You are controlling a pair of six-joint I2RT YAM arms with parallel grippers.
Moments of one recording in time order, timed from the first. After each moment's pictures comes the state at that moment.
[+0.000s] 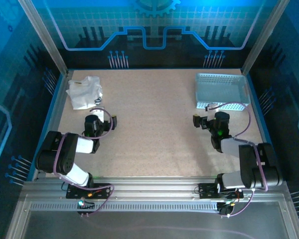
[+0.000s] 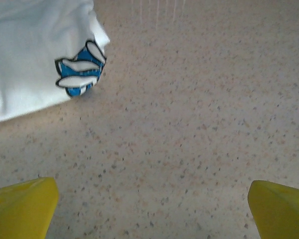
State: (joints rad) left arm -0.05 1.56 0.34 0.79 -0.05 -0.06; right arm 0.05 1.41 0.38 0.59 -0.04 -0.06
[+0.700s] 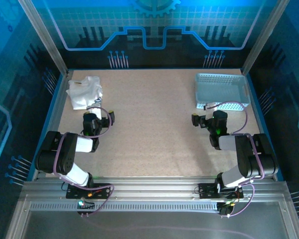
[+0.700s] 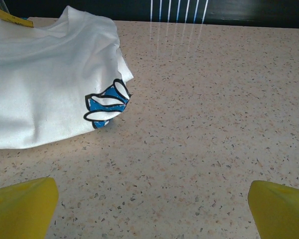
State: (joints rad) left arm -0.03 1.56 0.36 0.84 -0.10 -0.09; right arm 0.06 1.51 0.41 0.65 -0.03 -0.07
